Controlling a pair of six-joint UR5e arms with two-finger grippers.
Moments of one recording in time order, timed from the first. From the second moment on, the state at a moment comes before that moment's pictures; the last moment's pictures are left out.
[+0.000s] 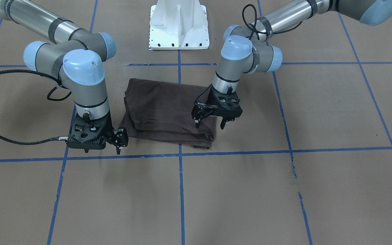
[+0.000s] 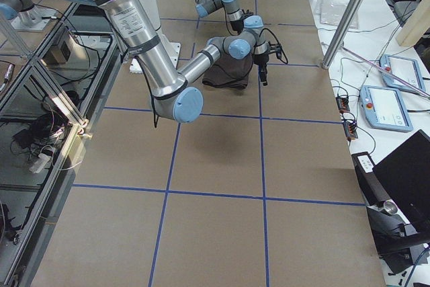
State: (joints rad) left arm -0.52 -2.20 -1.47 -2.09 -1.61 -1.32; right arm 0.75 -0.96 1.58 -1.48 1.72 1.07
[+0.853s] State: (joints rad) left arm -0.59 -2.26 -1.31 -2.10 -1.56 -1.19; right arm 0.75 -0.97 1.60 -1.48 1.72 1.08
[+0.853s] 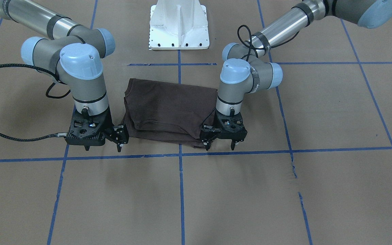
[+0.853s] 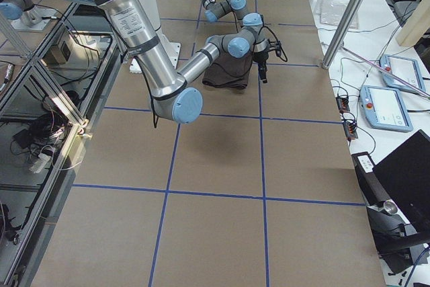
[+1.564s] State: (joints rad) left arm -0.66 -2.16 -1.48 -2.06 -1.60 -1.07; right arm 0.76 -1.04 1.70 -1.49 1.78 1.06
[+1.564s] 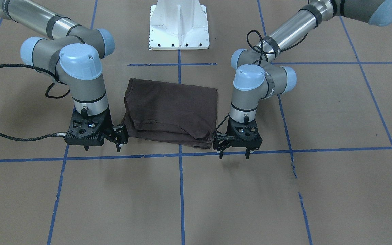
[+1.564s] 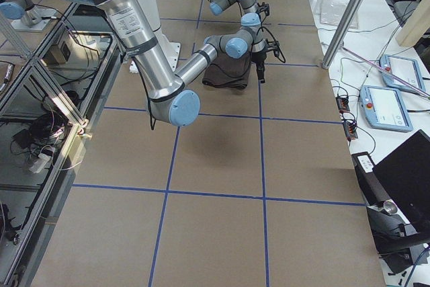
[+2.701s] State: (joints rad) left arm -1.34 -1.42 -1.91 -1.93 -2.16 -0.09; right arm 1.36 -1.78 1.95 -1.49 2.27 0.36
